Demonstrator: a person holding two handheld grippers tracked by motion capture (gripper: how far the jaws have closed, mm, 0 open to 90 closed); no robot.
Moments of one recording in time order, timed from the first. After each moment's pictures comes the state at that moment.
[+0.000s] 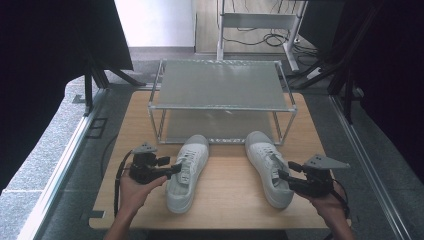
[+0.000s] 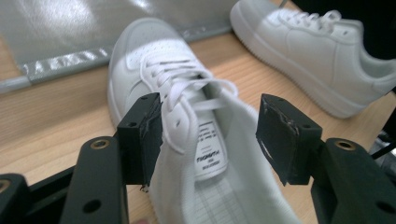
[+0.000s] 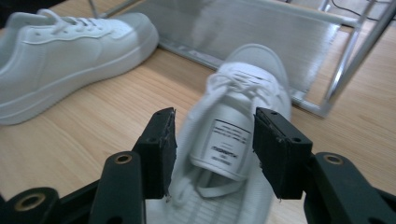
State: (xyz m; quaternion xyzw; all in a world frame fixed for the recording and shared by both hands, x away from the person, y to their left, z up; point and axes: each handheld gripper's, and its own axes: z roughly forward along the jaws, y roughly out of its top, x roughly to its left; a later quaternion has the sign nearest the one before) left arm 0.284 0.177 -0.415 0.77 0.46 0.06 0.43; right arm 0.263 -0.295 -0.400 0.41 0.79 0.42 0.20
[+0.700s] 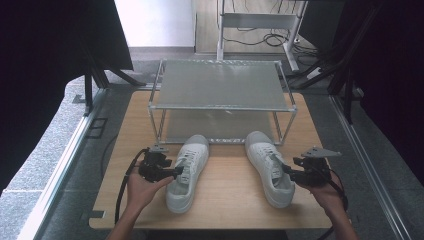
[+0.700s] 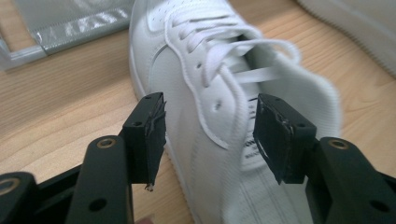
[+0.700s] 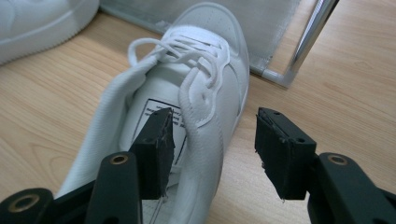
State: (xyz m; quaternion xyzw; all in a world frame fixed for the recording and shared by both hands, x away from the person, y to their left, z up) left arm 0.306 0.158 -0.442 0.80 0.48 0.08 0.34; right arm 0.301 -0.305 -0.423 0.45 0.80 0.34 0.20
